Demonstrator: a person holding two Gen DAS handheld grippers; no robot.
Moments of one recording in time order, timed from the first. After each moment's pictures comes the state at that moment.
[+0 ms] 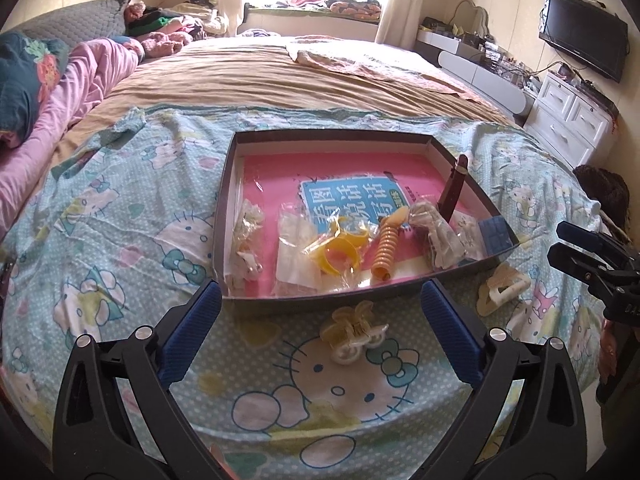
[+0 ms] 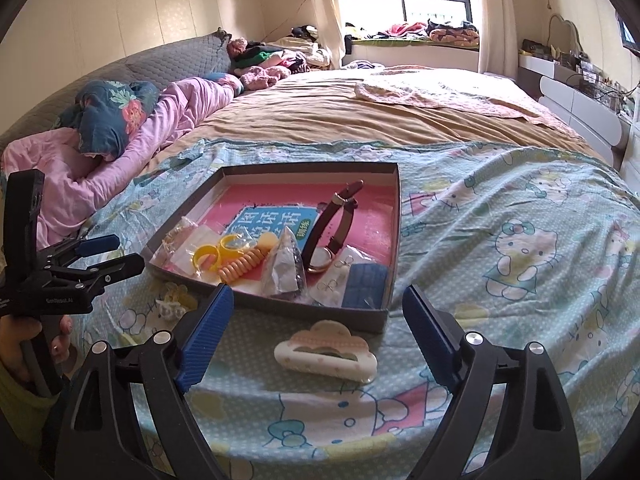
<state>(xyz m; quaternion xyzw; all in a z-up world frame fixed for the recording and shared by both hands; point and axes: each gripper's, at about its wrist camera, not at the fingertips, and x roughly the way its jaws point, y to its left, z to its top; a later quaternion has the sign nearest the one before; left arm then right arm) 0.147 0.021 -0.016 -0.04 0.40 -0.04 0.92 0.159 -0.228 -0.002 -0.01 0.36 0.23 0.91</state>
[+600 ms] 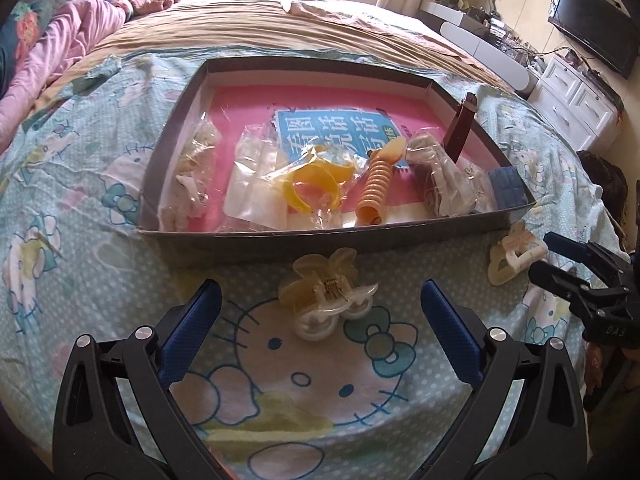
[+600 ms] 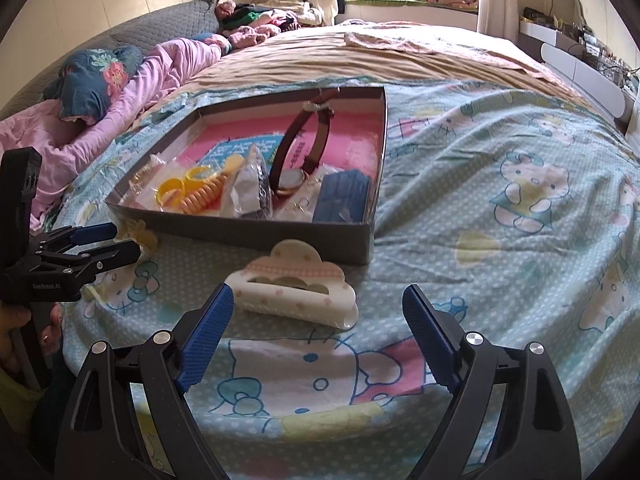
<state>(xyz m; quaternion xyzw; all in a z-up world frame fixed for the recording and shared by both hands) 0.161 0.001 -0.068 -0.06 0.46 -0.06 0.89 0.166 -0.234 -0.063 -0.02 0.43 0.22 0.88</state>
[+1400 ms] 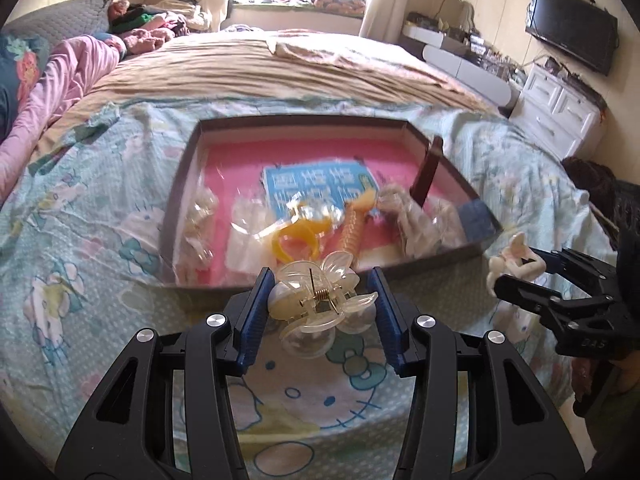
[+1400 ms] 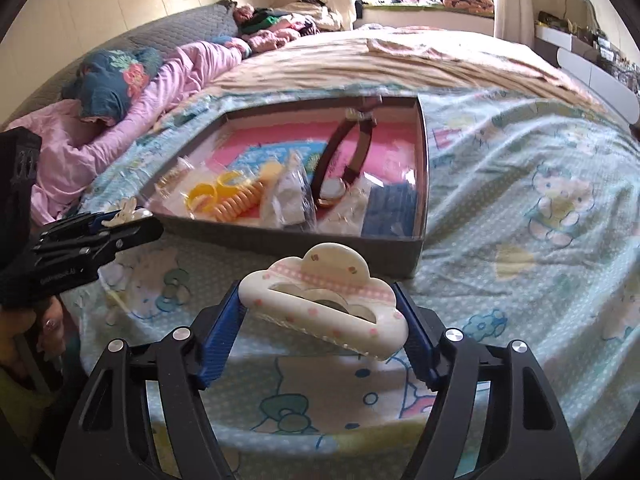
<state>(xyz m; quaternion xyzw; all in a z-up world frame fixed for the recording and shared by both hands) 0.150 -0.001 -0.024 -0.05 0.39 -0.07 0.92 0.160 -0.216 -0.039 -0.01 0.39 0.26 0.88</state>
